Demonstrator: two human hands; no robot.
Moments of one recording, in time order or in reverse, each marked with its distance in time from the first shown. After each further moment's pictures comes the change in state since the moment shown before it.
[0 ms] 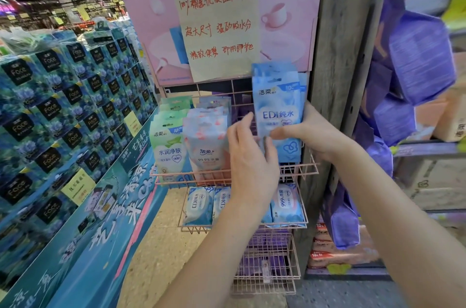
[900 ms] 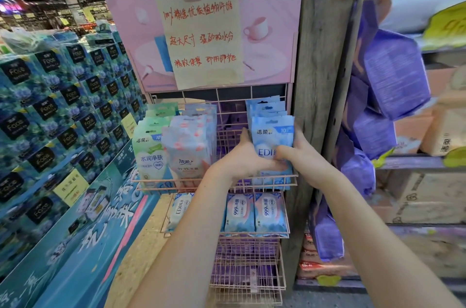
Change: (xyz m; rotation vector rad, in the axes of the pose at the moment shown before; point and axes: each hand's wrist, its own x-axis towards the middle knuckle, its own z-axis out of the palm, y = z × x) left_hand 0.060 -0.041 0.050 -0.284 -0.746 -0.393; right_hand -0.026 0.023 -0.012 0.017 0.076 0.119
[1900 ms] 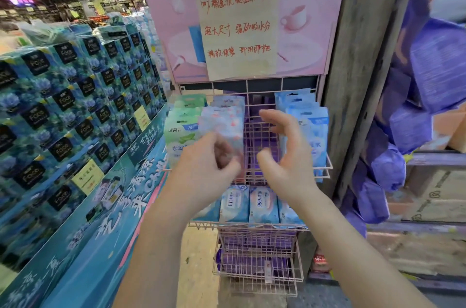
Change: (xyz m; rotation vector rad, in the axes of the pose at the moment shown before) left_hand -0.156 0.026 -0.083 0.473 0.446 0.031; right_hand -0.043 -0.027 0.123 -0.282 0.311 -0.611
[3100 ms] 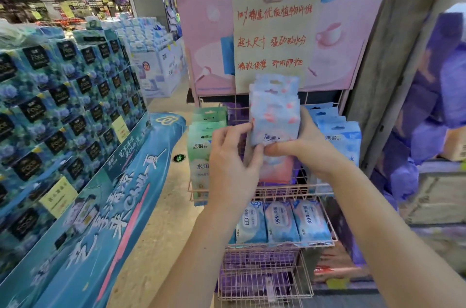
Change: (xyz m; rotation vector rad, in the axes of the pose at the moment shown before) left_hand 0.058 -0.051 0.022 -0.361 0.381 0.303; right_hand 0.074 0.020 0.025 0.204 -0.248 0.476
